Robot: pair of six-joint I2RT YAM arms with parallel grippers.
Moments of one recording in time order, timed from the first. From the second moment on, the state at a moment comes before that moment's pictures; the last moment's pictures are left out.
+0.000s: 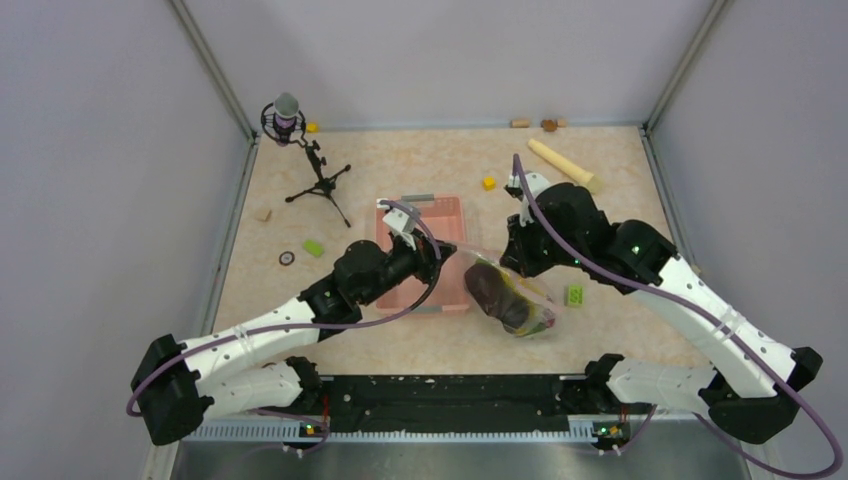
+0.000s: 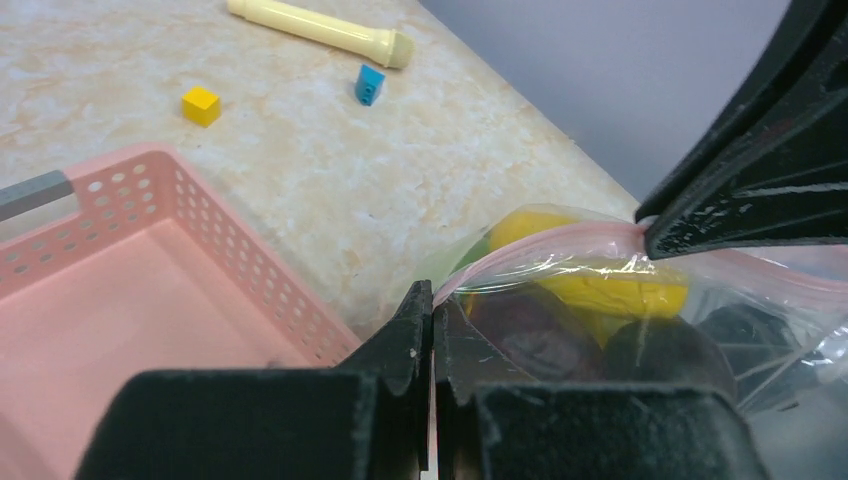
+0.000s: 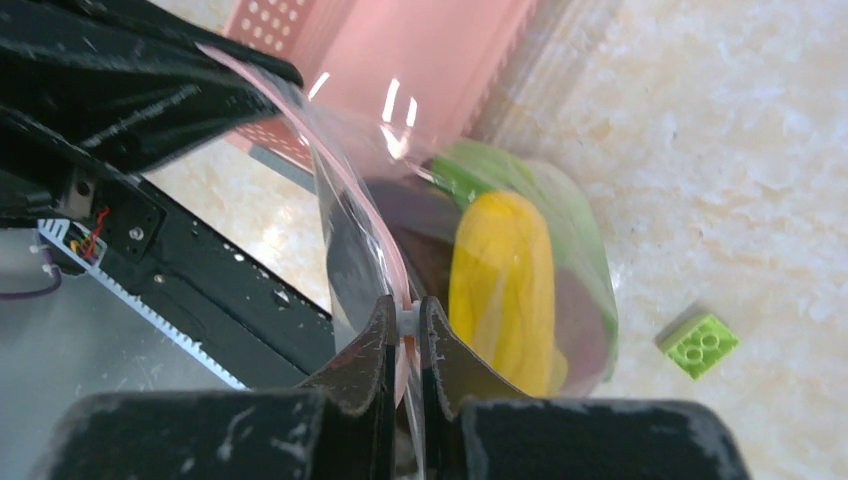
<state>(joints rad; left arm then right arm) -0.91 1.04 0.66 0.33 -0.03 -0.39 0.82 1.08 1.33 -0.97 0.03 0.30</state>
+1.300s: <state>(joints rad) -0.87 1.04 0.64 0.31 -0.26 -0.39 0.82 1.03 1.36 -1.23 0.20 0.45</state>
